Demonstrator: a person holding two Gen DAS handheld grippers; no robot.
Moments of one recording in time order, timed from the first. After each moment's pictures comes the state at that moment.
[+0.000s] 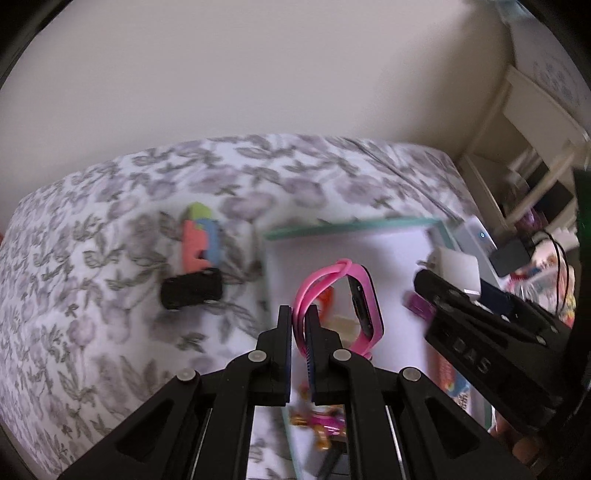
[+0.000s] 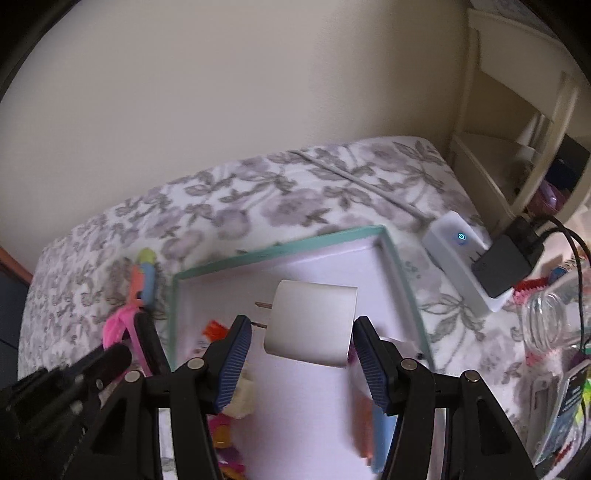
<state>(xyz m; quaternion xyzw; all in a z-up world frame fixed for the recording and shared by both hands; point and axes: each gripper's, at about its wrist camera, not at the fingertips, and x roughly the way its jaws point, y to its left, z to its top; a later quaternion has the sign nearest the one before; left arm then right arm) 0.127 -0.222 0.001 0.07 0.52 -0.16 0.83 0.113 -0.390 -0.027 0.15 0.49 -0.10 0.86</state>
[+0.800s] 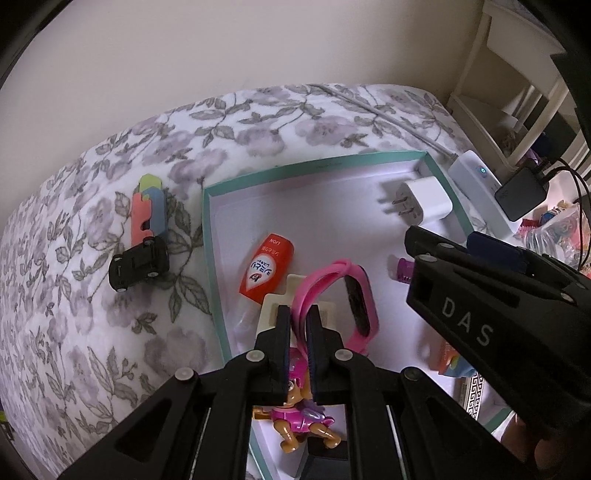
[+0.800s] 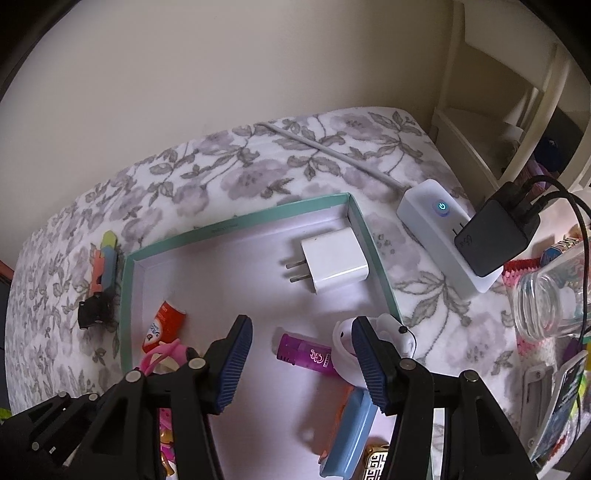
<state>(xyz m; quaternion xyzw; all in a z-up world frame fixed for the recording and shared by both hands) 0.113 -0.263 -0.046 0.13 0.56 -0.16 0.80 0.112 -0.407 -0.054 0.14 0.52 -0.12 0.83</state>
